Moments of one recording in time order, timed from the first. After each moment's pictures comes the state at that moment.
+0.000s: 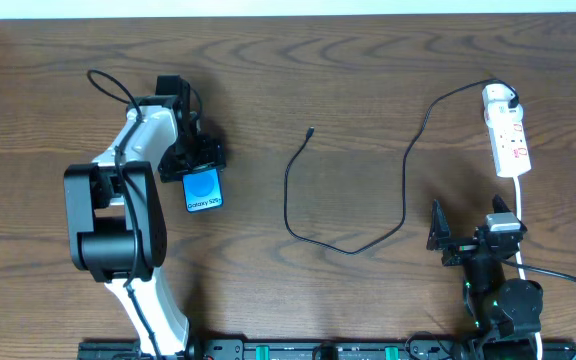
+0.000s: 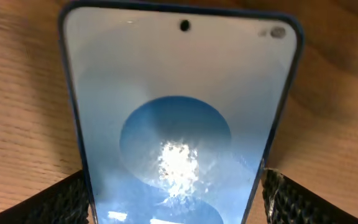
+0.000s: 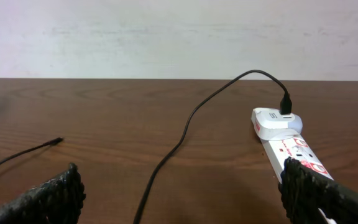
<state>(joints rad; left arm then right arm) 0.02 2.04 1.36 -0.87 0.08 -0.24 0.11 0.01 0.01 -0.07 0.02 0.03</state>
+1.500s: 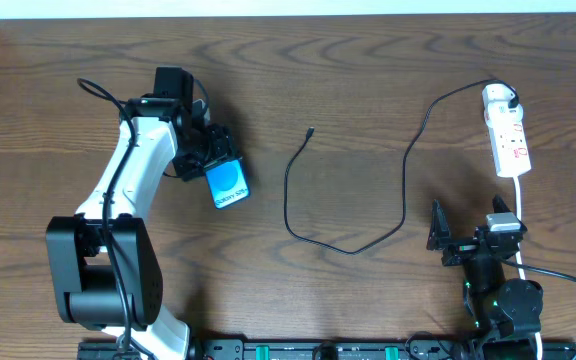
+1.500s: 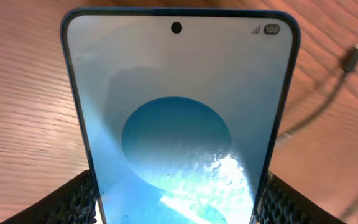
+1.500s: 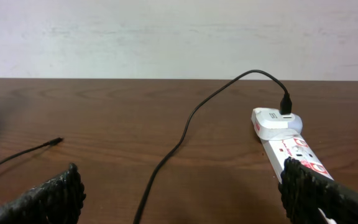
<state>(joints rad) -0.04 1.78 1.32 -0.93 0.29 -0.39 0.11 0.01 0.01 -0.07 0.02 0.03</state>
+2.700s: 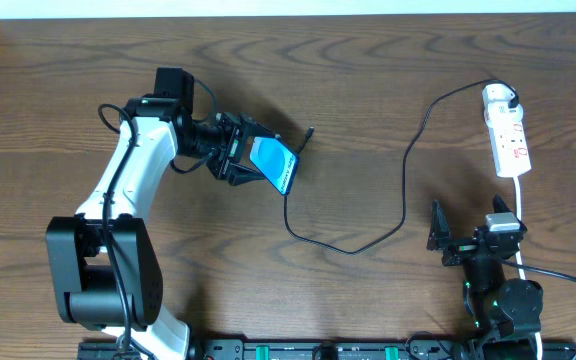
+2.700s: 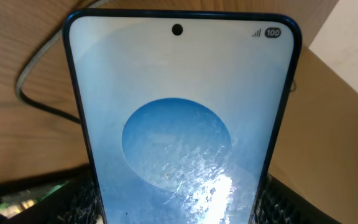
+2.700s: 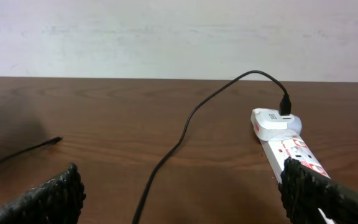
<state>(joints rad) -0.04 1.78 1.32 -0.94 0.97 -0.97 0.11 0.01 0.01 -0.07 0.02 0.02</state>
